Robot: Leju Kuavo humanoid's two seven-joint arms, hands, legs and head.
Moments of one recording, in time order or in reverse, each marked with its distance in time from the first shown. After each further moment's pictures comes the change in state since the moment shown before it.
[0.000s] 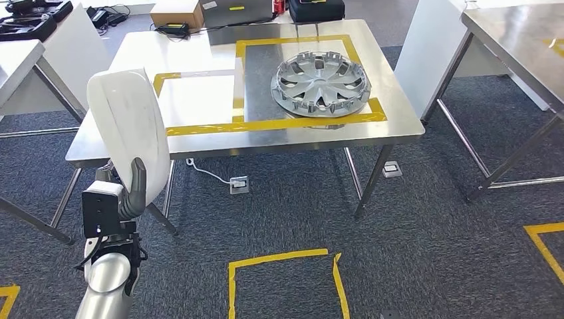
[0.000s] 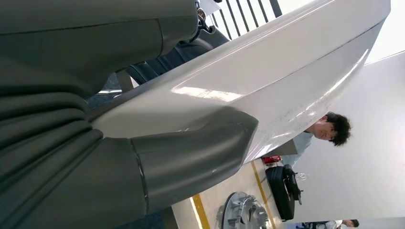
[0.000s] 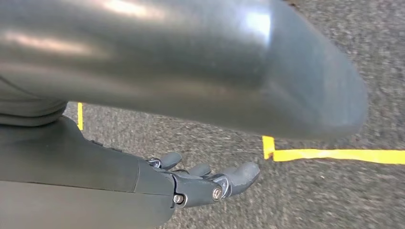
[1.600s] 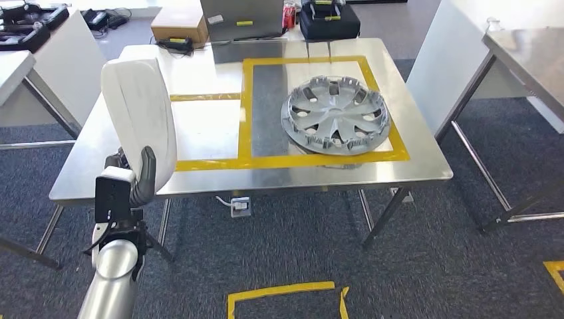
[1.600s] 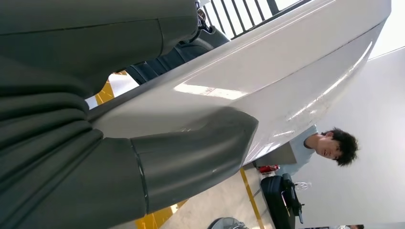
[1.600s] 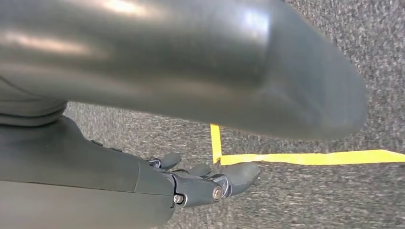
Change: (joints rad) left arm -0.064 -0.026 -0.004 0.039 -0.053 -0.026 0.019; right arm -0.002 -0.002 -0.031 0.000 -0.017 -0.001 -0.002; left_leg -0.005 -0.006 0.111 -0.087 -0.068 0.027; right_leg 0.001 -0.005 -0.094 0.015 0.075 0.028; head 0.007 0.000
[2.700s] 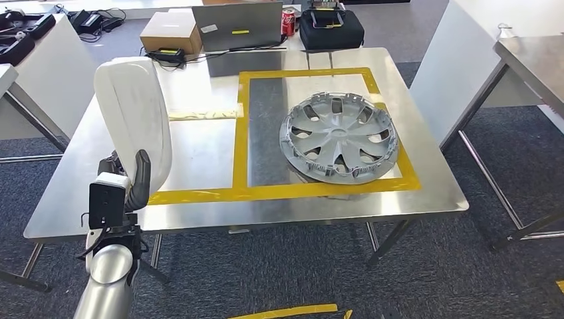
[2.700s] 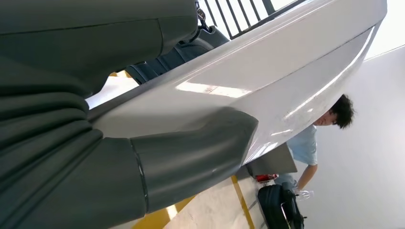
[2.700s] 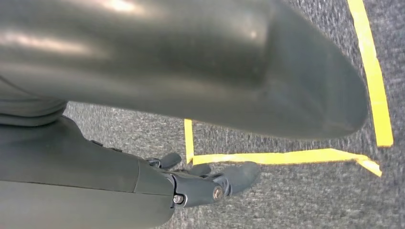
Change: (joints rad) left arm 0.024 0.020 0.005 -0.030 -0.001 0.003 -0.015; right arm -0.005 0.006 -0.010 0.000 -0.001 0.005 0.001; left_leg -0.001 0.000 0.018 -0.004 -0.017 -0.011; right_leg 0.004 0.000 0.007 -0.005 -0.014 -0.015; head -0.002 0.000
